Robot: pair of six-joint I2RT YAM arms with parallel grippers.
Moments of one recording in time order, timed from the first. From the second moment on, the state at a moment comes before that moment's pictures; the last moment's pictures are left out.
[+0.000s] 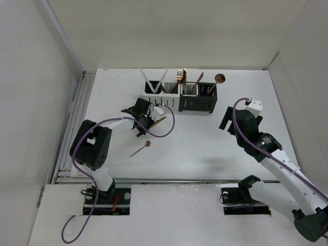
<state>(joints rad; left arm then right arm) -0.45 1.71 0.98 -0.35 0.11 0.43 0.51 0.84 0.85 -0.64 0.62 0.57</state>
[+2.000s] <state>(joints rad) -0.60 2.15 1.49 0.56 0.34 -0.12 0.23 1.14 1.20 -0.59 0.54 0.23</state>
